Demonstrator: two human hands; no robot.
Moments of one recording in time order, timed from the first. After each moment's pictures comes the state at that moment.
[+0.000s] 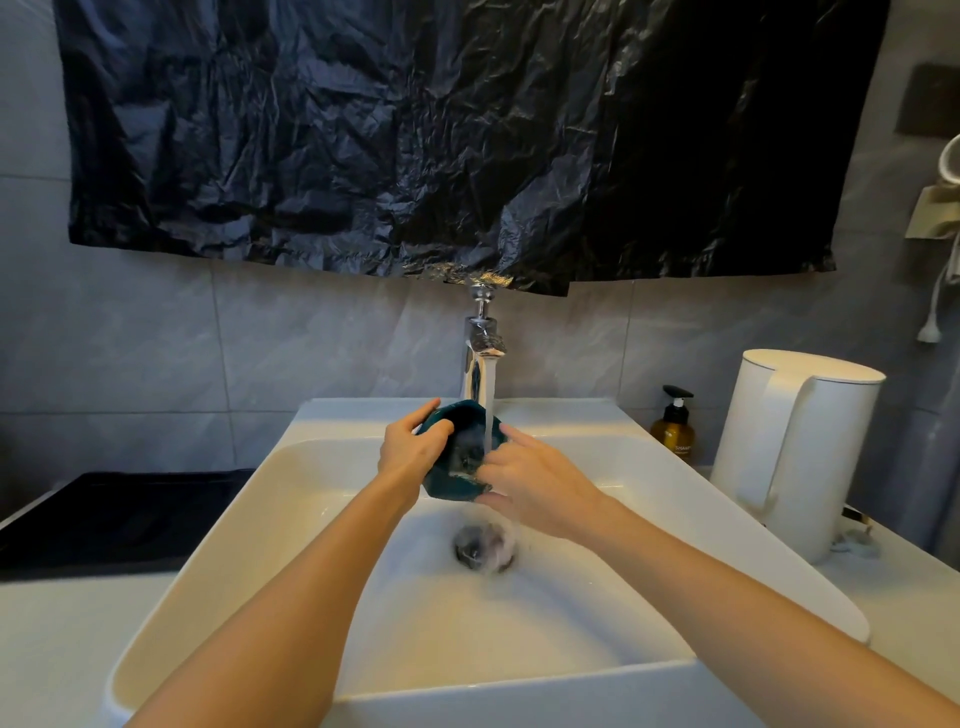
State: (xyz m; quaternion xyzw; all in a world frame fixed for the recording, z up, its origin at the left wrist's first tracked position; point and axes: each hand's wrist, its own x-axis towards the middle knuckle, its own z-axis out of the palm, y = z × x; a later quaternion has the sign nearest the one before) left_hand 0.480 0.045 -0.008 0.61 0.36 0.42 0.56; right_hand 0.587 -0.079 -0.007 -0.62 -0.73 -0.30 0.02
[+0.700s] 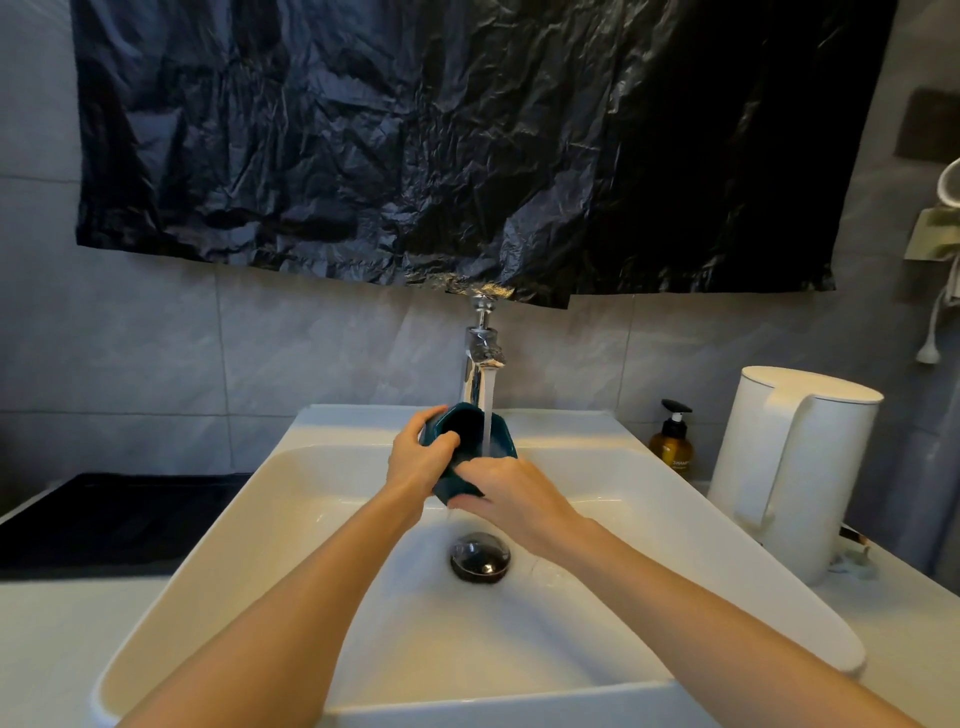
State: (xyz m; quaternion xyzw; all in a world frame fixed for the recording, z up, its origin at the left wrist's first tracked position) left_hand 0.483 0.034 -0.010 0.62 0.32 0.43 0.57; right_hand 0.562 -0.076 -0.007 -0.66 -0.71 -0.16 0.18
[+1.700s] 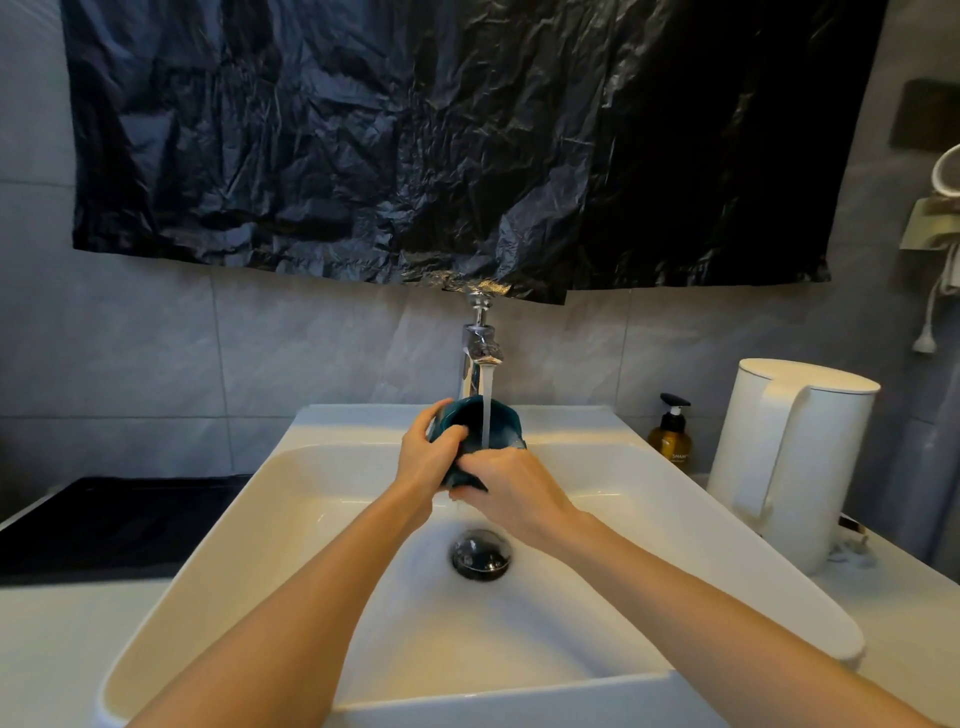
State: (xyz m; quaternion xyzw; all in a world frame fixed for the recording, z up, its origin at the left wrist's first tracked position) left_hand 0.485 0.024 -0.006 0.60 0.27 0.43 0.62; right_hand 0.562 -0.071 -0.006 -0.68 -0.69 -0.16 0.20
